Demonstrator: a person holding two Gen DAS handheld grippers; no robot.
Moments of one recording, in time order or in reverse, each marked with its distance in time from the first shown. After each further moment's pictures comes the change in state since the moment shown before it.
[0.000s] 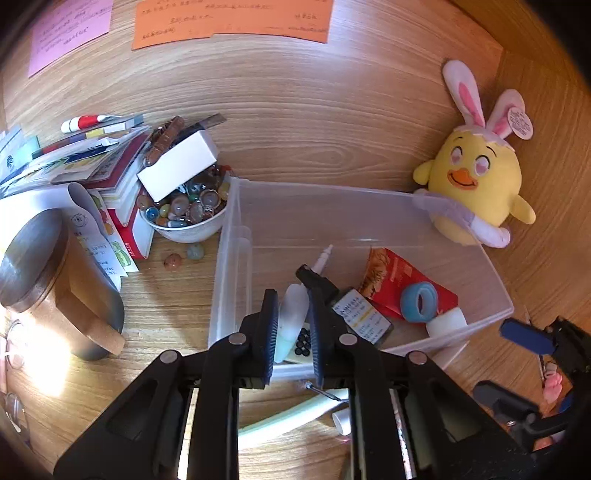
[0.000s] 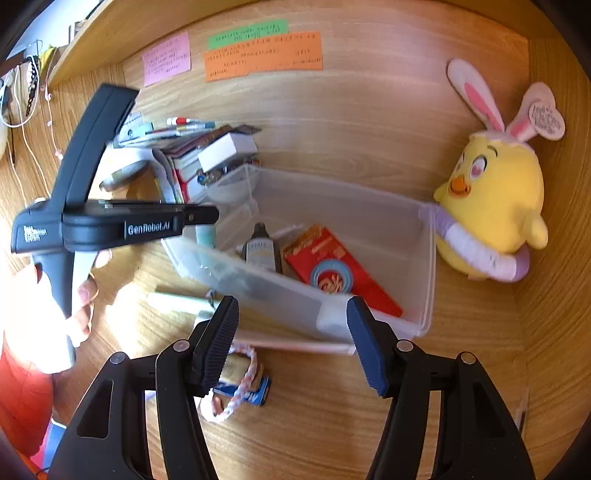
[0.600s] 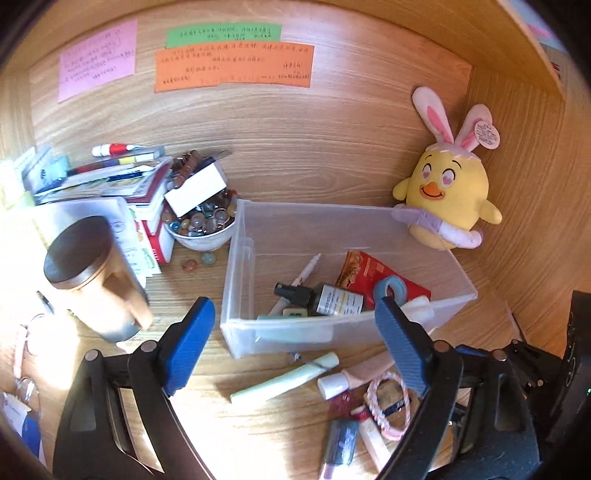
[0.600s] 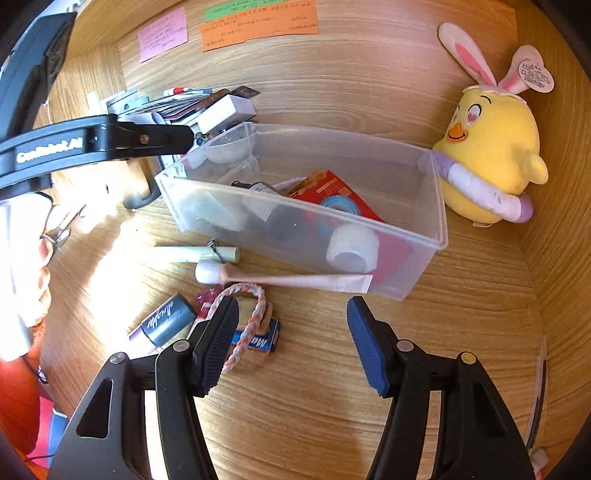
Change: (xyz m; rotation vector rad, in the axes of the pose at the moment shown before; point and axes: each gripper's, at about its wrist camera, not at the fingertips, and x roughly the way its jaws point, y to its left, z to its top) left arm -0.062 -0.012 -0.025 0.027 -0.112 0.026; right arm 0.004 0.010 -0.043 0.030 0.065 -0.014
